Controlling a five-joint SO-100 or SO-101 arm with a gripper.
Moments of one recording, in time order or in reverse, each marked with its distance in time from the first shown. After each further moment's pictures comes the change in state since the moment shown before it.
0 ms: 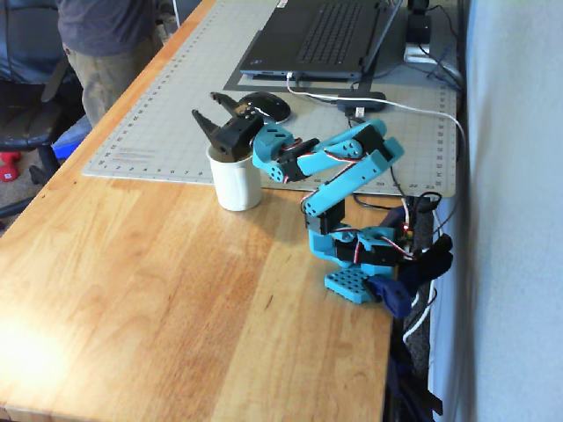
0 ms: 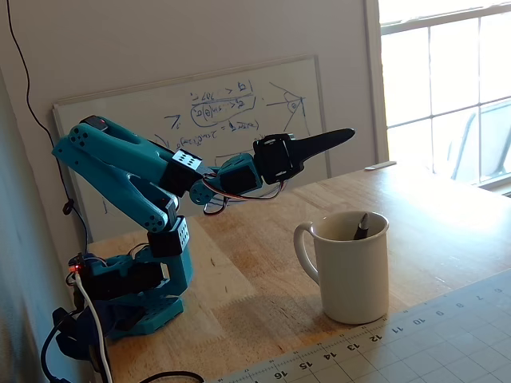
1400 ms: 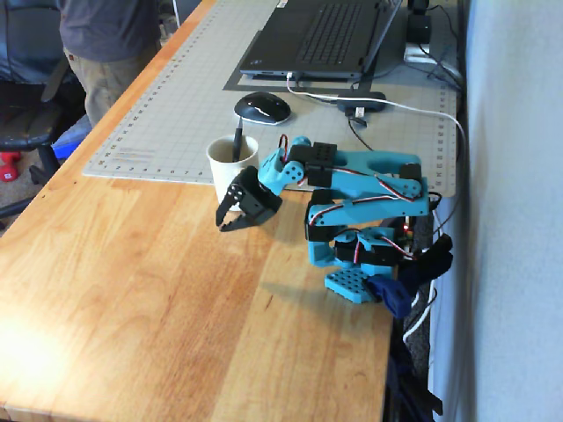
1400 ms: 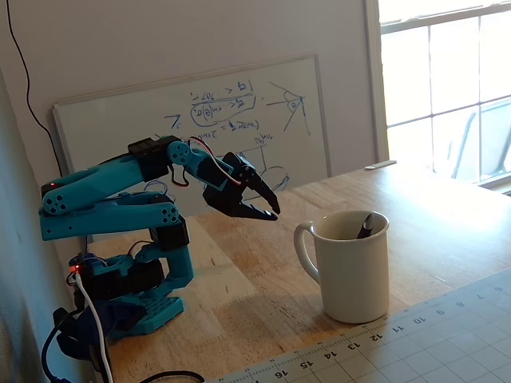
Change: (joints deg) arm -26.3 39.6 -1.1 95.8 -59.2
